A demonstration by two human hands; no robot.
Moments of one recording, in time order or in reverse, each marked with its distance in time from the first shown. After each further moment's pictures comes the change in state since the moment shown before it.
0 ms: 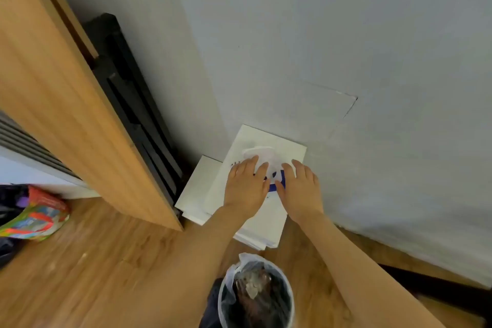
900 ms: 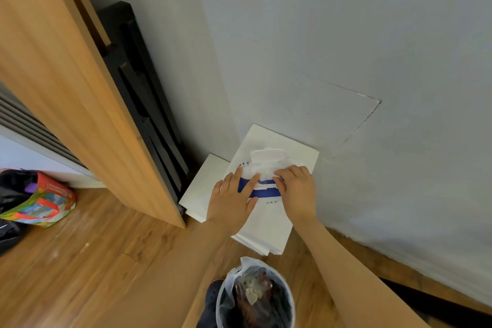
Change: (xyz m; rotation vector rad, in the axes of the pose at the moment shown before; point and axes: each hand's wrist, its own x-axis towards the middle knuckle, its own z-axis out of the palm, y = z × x) left_hand -0.028 -0.041 0.020 0.142 -0.178 -0.147; right_hand 0.017 -0.019 0.017 0.315 0.130 -0.078
